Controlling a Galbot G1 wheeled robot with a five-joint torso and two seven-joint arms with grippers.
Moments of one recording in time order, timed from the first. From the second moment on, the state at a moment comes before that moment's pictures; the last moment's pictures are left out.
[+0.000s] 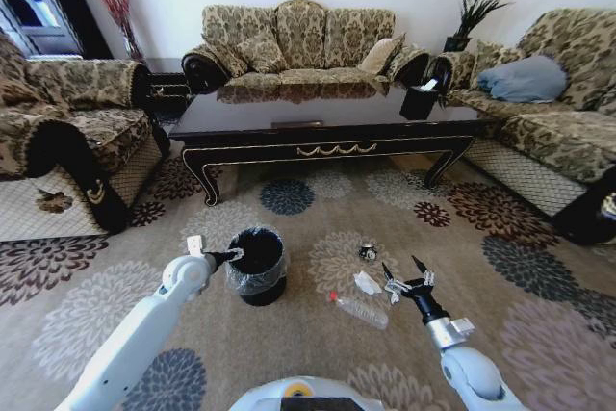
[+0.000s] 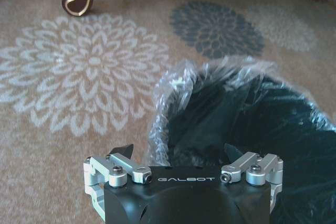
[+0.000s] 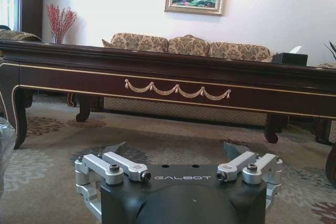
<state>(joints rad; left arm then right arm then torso) 0.95 -0.95 -0.19 -1.77 -1.23 0.70 -0.59 -1.60 1.07 0.63 1.77 0.41 0.38 -0.15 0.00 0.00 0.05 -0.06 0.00</state>
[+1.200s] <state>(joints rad) 0.95 -0.96 -0.19 -1.73 -1.25 0.73 -0.70 -1.60 1.07 0.64 1.75 0.39 0.38 -0.12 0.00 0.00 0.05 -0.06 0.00</state>
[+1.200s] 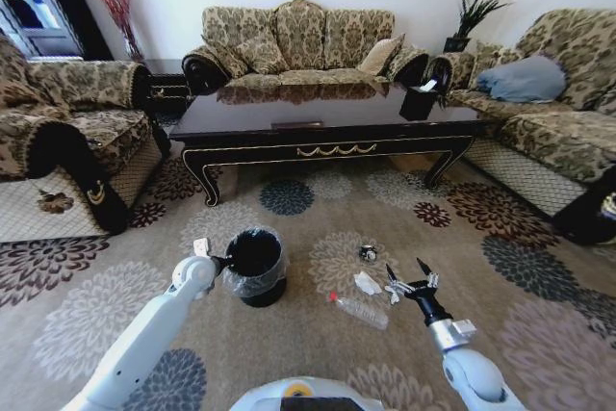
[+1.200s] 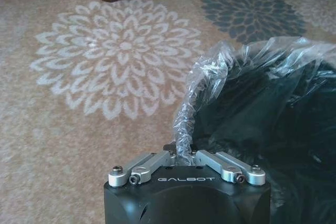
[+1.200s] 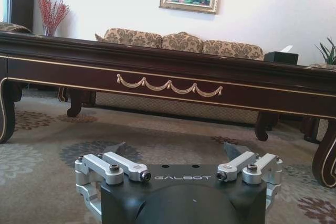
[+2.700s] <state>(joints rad) 1.12 -0.76 -0.29 -1.97 -1.30 0.74 -0.74 -1.39 0.66 0.18 1.37 0.37 0.33 -0.52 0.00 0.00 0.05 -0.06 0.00</state>
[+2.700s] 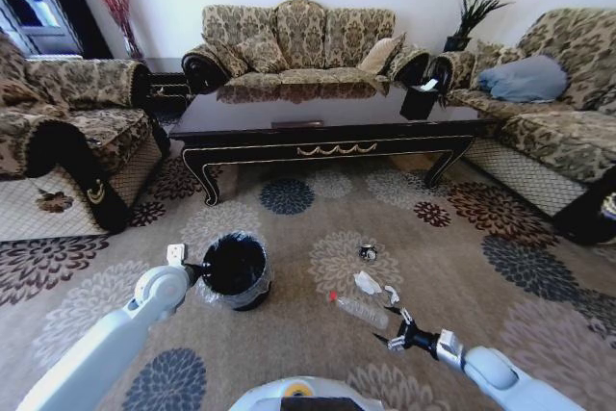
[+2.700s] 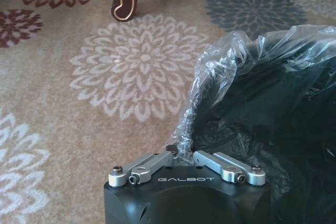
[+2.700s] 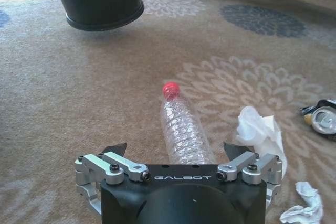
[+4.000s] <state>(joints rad) 1.10 -0.76 -0.28 -1.97 -1.33 0.74 -0.73 -1.15 0.78 0.01 1.13 0.25 0.39 -0.47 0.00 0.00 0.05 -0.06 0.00</state>
